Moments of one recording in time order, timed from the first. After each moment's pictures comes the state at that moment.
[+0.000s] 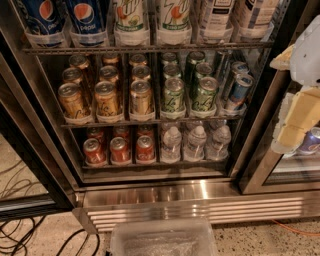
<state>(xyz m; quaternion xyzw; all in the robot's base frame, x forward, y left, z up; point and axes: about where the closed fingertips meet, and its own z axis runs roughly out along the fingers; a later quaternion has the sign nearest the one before) 0.438 -0.217 0.976 -0.60 0.78 -0.03 0.16</state>
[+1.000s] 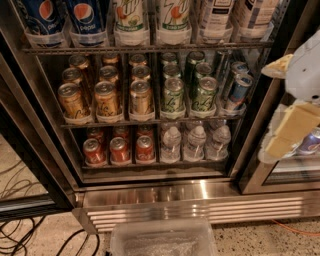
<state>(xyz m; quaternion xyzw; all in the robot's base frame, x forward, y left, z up) 0.431 -0.196 0.966 -0.60 0.77 0.00 0.22</state>
